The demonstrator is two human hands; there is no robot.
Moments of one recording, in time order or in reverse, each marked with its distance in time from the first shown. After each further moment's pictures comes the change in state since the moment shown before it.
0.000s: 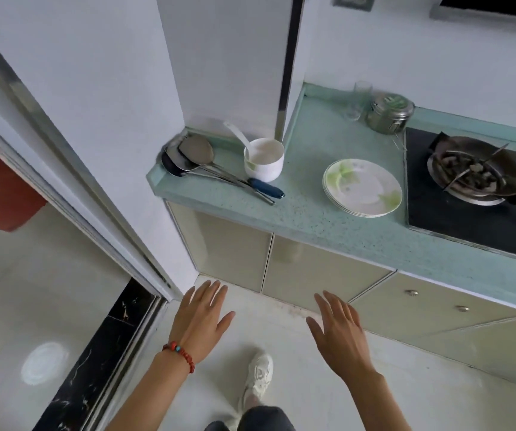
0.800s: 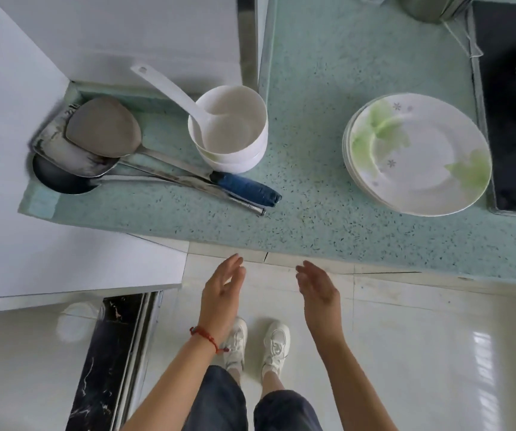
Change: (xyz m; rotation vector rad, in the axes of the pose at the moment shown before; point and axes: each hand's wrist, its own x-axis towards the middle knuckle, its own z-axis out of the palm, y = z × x) left_hand 0.230 0.002 0.075 -1.178 -0.049 -0.376; right_hand 0.204 -0.012 0.094 1.224 0.097 0.741
